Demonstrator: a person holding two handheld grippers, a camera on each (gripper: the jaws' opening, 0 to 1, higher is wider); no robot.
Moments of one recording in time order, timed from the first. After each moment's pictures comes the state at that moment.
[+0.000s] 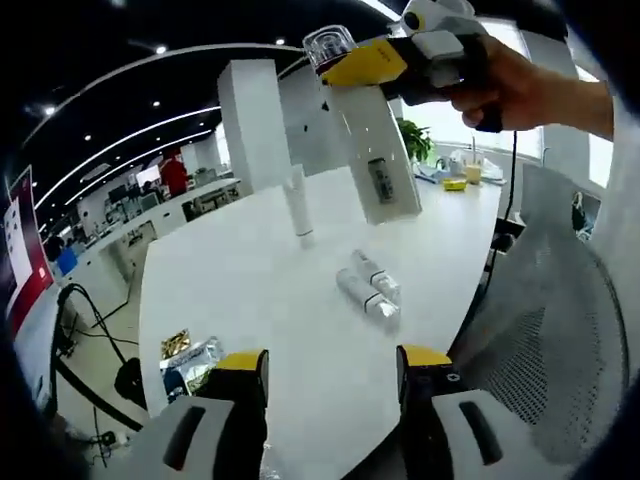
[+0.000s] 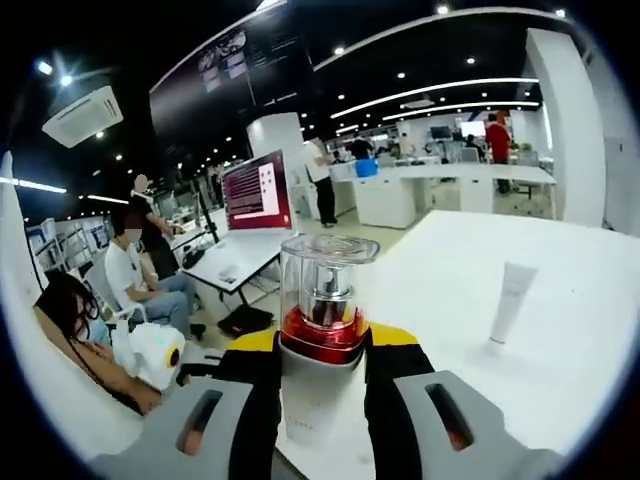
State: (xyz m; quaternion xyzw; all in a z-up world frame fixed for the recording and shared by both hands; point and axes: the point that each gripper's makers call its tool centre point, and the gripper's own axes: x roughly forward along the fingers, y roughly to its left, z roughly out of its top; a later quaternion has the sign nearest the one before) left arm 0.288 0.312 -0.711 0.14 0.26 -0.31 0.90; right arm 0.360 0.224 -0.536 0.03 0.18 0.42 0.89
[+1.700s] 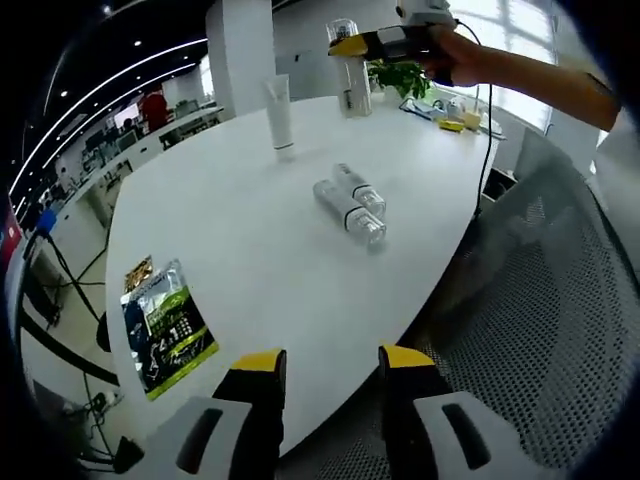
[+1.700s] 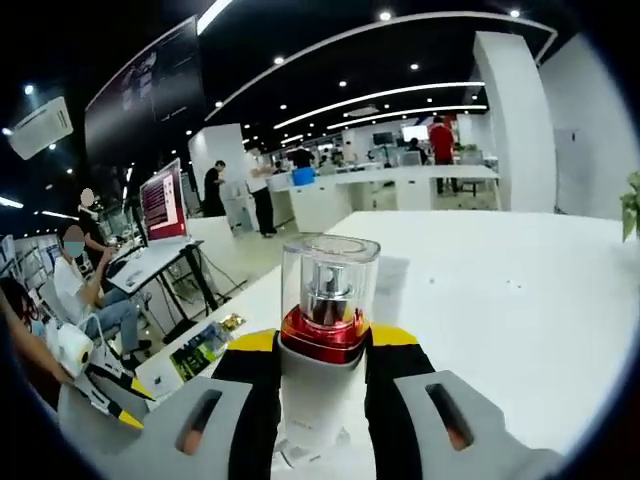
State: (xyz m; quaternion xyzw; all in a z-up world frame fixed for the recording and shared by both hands) left arm 0.260 0.315 -0.770 0.16 0.41 -0.33 0.83; right arm 0.480 0.095 -0.598 0.04 0.18 0.31 0.93
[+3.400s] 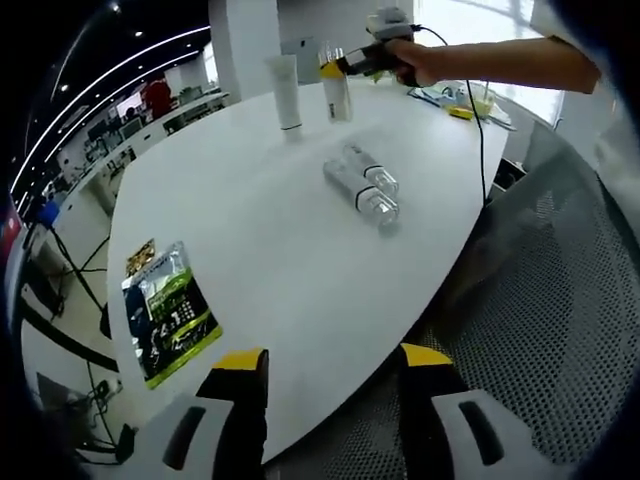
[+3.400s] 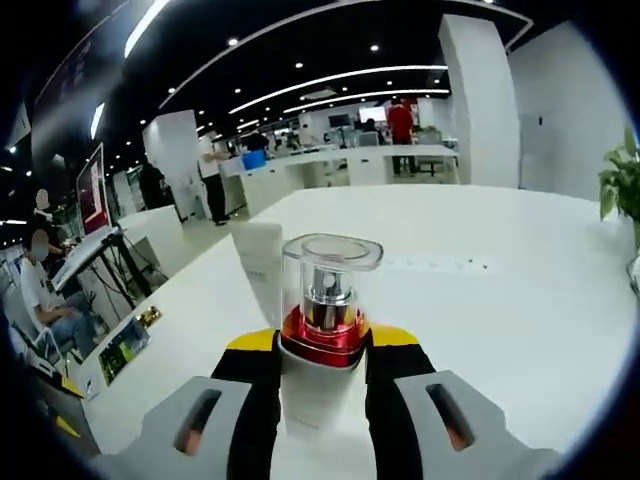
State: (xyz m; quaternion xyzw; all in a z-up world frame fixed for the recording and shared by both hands) left arm 0.262 0.325 -0.779 0.15 0.43 -0.31 0.83; right arm 0.592 0.033 -0.689 0.02 0.23 0.21 0.95
